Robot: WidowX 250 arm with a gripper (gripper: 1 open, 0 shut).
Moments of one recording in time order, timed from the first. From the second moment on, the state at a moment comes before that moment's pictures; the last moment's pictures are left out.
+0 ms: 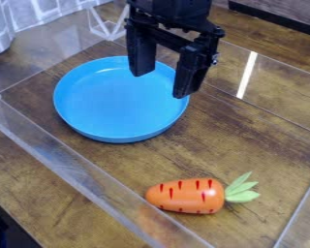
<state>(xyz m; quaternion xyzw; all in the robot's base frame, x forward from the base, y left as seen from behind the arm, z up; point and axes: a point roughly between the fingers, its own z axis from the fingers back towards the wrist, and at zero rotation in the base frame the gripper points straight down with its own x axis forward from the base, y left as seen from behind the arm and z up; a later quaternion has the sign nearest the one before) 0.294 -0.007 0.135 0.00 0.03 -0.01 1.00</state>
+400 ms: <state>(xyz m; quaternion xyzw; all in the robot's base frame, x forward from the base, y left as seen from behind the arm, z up) 0.282 -0.023 0.107 0.00 0.06 -0.07 1.00</state>
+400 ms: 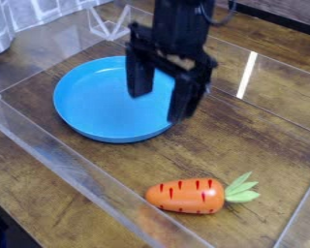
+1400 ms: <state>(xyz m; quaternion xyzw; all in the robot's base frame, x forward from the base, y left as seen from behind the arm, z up) 0.262 -0.072 0.027 0.01 0.08 -0.22 0.97</state>
